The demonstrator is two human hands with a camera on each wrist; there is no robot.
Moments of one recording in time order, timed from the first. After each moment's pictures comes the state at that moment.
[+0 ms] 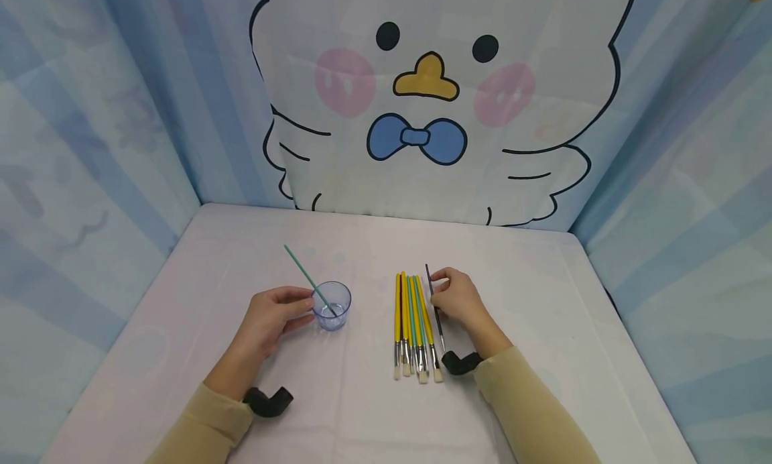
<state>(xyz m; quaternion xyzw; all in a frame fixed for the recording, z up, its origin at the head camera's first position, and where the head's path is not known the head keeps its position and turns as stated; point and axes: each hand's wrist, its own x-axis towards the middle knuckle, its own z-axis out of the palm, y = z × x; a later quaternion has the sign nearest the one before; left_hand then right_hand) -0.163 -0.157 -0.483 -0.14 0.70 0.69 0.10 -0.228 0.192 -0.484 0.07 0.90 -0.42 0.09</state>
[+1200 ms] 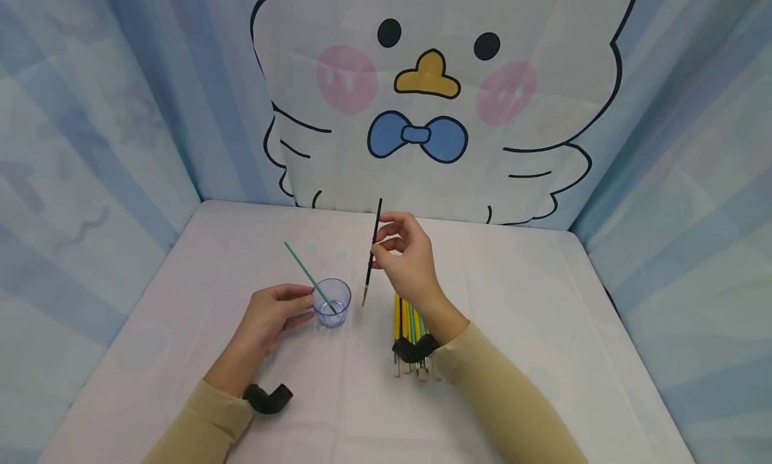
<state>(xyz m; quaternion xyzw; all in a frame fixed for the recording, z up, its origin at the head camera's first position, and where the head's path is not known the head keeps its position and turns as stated) -0.165 -0.159 -0.487 -0.13 0.68 0.71 0.11 -0.216 0.090 -0.407 -0.16 0.72 -0.67 -0.06</state>
